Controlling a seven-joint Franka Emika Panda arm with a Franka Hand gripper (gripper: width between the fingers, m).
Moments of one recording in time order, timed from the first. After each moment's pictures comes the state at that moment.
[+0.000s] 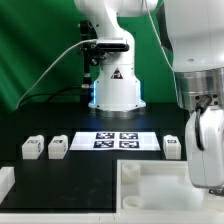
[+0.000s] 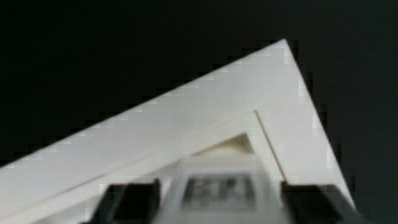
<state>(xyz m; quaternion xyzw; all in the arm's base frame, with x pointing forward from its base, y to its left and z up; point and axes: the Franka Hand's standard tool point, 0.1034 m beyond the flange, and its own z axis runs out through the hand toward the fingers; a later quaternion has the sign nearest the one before) 0.634 0.129 0.061 -0.54 0.84 0.07 0.07</state>
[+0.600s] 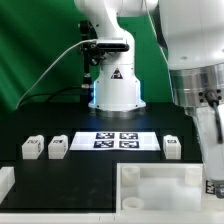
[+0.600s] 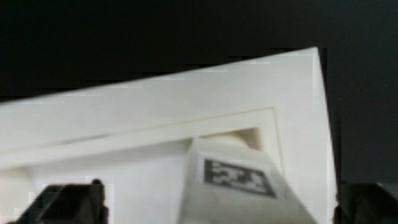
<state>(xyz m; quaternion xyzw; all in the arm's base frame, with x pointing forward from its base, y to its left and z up) 0.626 0.121 0.066 -0.72 0.69 0.05 0.08</state>
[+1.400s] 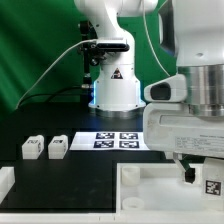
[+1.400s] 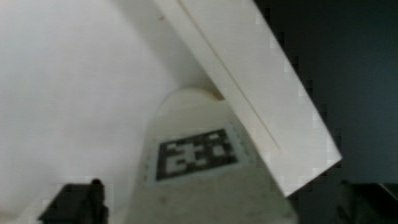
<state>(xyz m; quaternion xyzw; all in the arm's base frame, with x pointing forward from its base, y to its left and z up) 0.636 0.122 0.063 -0.96 0.28 -0.04 0.05</state>
